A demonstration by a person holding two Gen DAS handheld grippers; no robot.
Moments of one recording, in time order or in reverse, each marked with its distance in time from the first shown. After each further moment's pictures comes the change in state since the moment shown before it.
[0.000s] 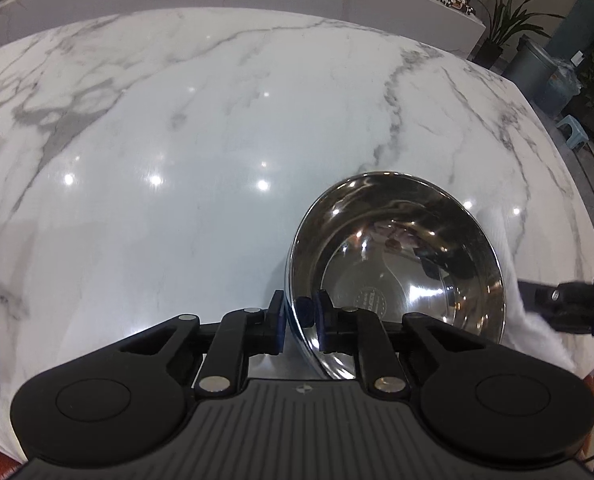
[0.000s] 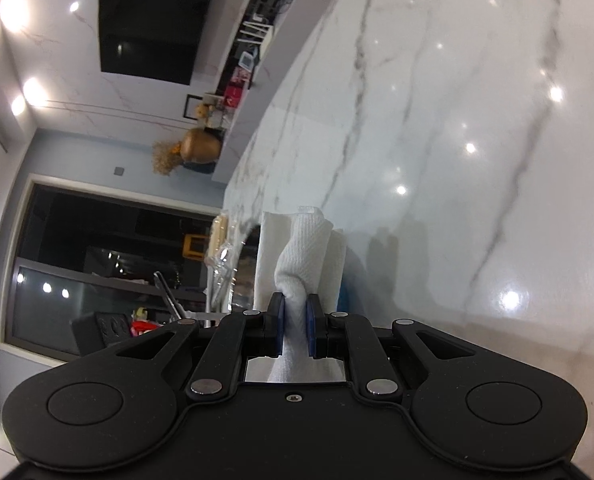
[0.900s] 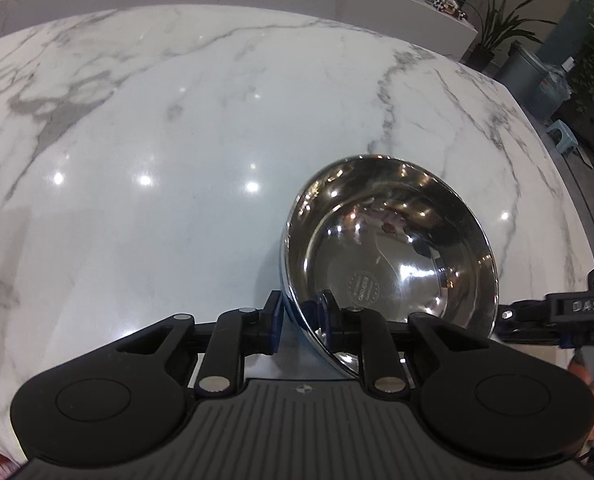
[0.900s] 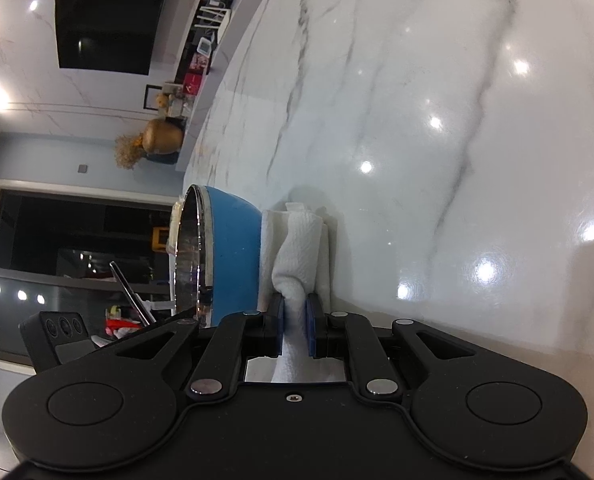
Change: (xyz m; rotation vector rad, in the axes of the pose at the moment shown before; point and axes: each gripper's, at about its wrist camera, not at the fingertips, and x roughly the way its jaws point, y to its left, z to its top) left arm -0.003 0.009 -0.008 -0.001 -0.012 -0.035; right arm 0.023 -0.007 -0.014 0.033 0.032 -0.094
